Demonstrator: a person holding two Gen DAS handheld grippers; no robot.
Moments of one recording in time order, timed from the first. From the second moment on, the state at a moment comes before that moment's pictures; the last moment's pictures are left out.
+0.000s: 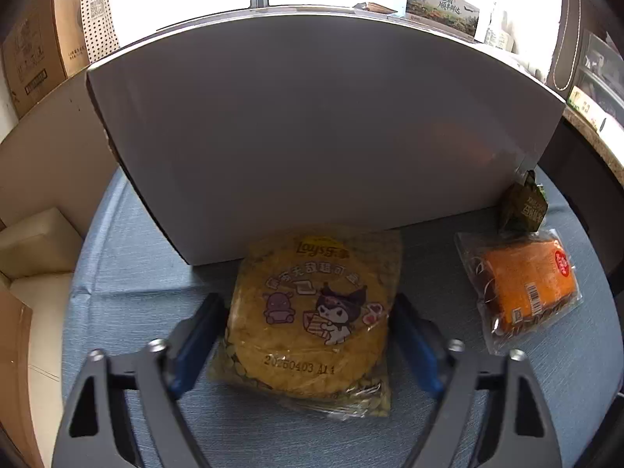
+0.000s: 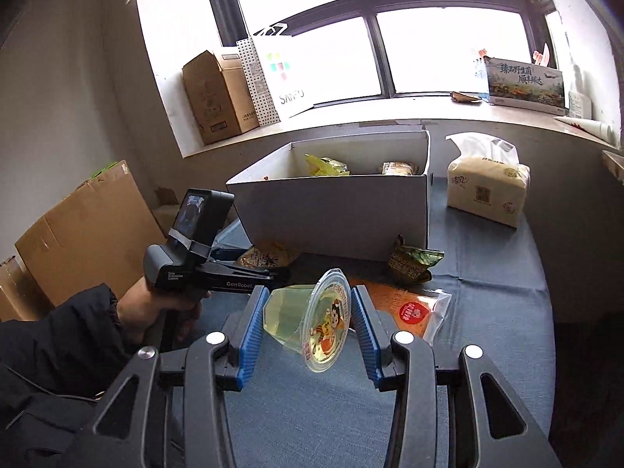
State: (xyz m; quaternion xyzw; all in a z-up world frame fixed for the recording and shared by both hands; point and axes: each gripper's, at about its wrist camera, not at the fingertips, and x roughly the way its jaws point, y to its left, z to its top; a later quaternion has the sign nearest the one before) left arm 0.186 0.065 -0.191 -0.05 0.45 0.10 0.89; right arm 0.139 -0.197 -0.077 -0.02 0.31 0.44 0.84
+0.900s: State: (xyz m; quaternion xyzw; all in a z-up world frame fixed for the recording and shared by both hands) left arm 0.110 0.084 -0.004 -0.08 0.22 0.02 0.97; right arm 0.190 -0.143 -0.021 -0.05 0.26 0.44 0.86
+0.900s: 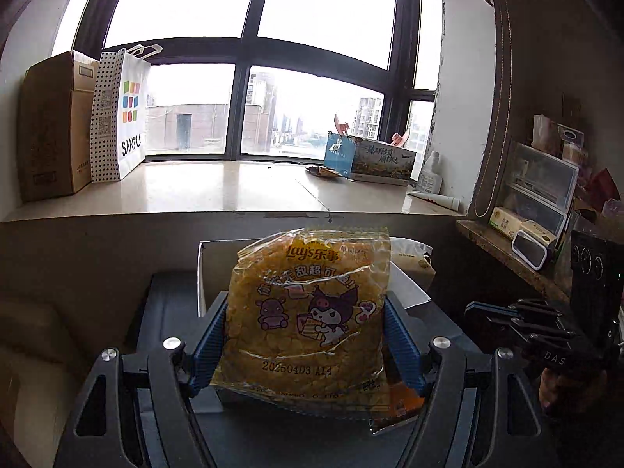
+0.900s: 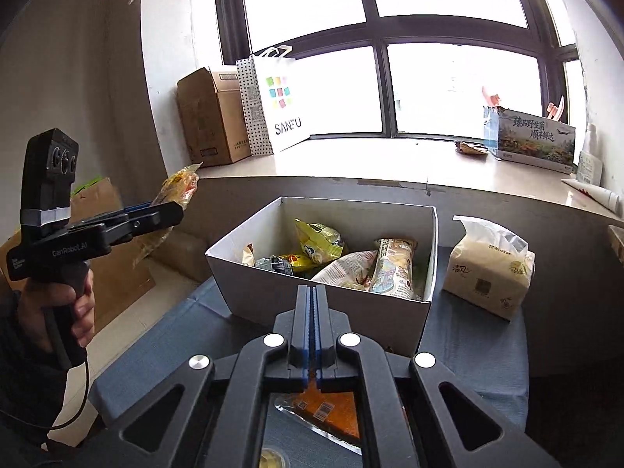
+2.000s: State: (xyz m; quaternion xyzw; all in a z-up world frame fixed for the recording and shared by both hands) left arm 0.101 0.074 -0.051 -0.09 0.26 0.01 0.96; right arm 0.121 -0.131 -0.132 -0.15 0.35 0.47 0.80
